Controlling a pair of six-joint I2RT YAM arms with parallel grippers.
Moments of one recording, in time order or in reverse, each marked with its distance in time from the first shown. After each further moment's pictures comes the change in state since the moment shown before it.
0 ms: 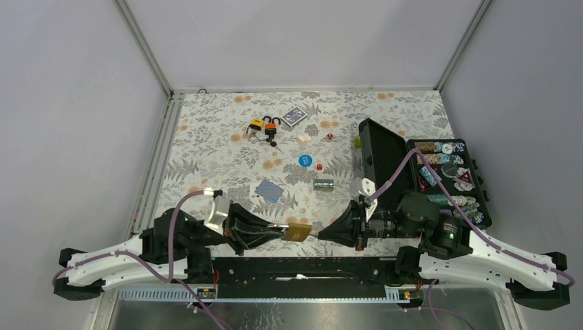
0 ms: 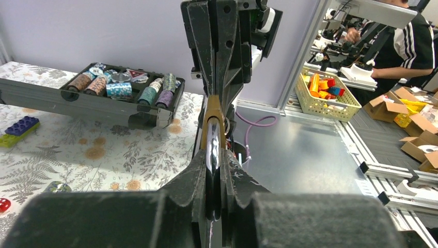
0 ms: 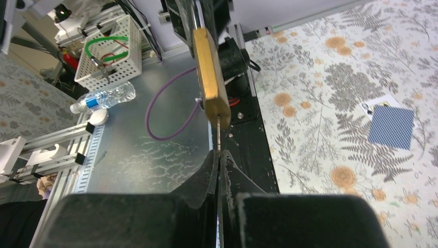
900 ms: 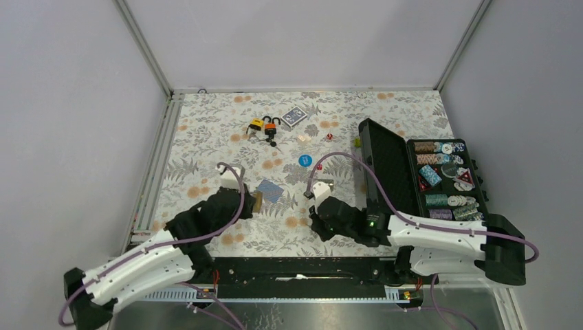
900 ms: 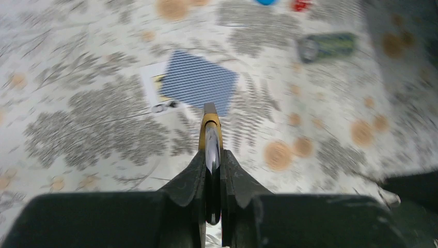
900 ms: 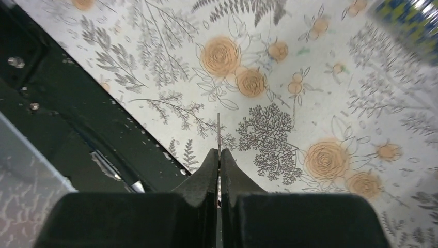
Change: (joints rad) left arm 0.320 0.252 -0.023 -0.505 -0.624 -0.317; right arm -0.008 0.501 -0.088 -0.099 0.499 0.171
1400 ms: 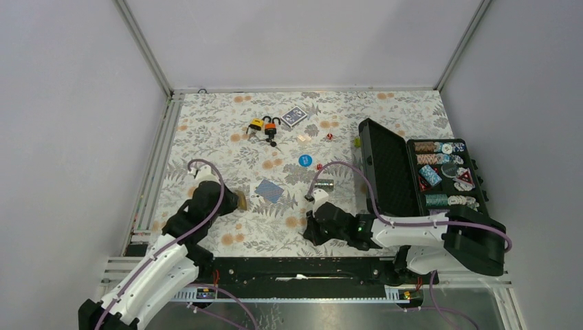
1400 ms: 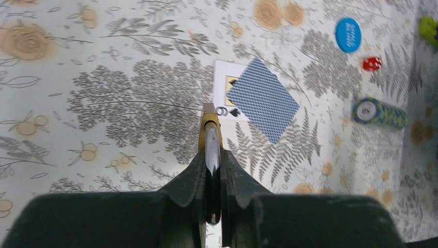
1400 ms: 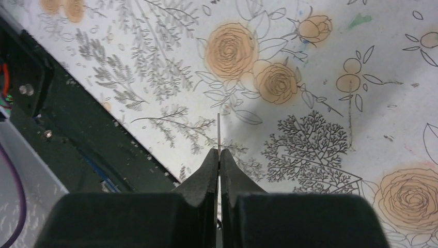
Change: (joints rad) left arm 0.498 -0.049 -0.154 0.014 0.220 -0.168; right arm -0.033 0.188 -0.224 0.439 -0.114 0.217
